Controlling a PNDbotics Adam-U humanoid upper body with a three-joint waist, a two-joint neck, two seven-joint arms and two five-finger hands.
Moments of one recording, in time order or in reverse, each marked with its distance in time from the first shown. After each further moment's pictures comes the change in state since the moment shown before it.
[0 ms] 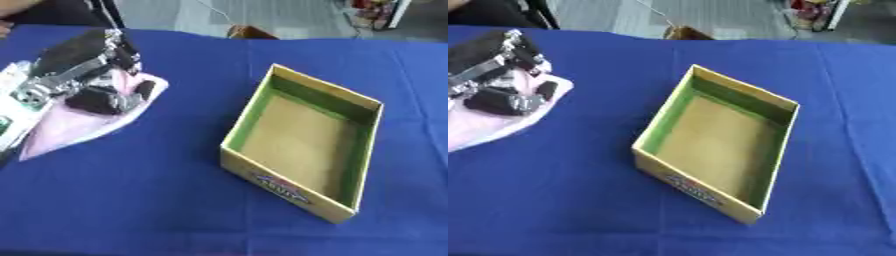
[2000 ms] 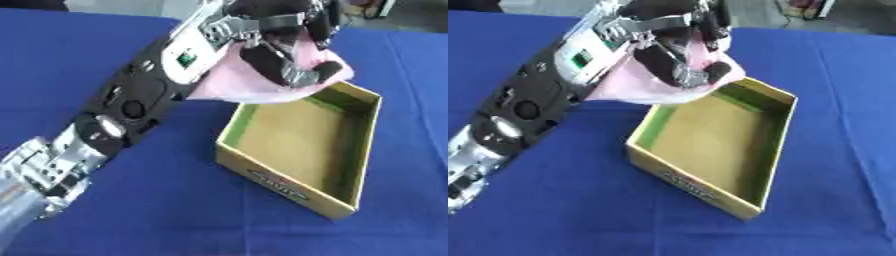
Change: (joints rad) left arm -0.613 -0.457 -0.295 0.224 0.071 -0.088 -0.319; right arm -0.063 0.029 0.048 0.000 -0.014 -0.004 0.058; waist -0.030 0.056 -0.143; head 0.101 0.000
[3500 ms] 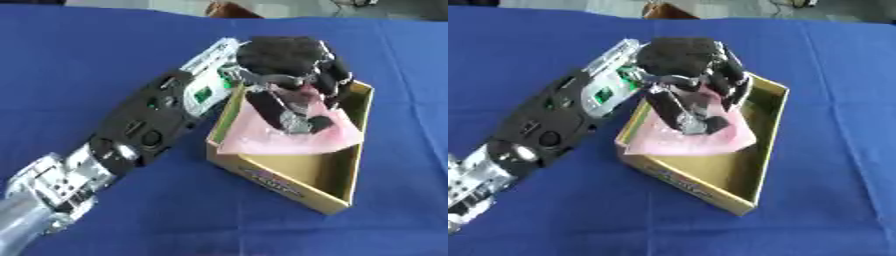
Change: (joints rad) left arm 0.102 -0.018 -0.068 0.021 -0.351 -0.208 0.206; right arm -0.014 0.009 0.002 0.000 -0.005 -0.004 0.004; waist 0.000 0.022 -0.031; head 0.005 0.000
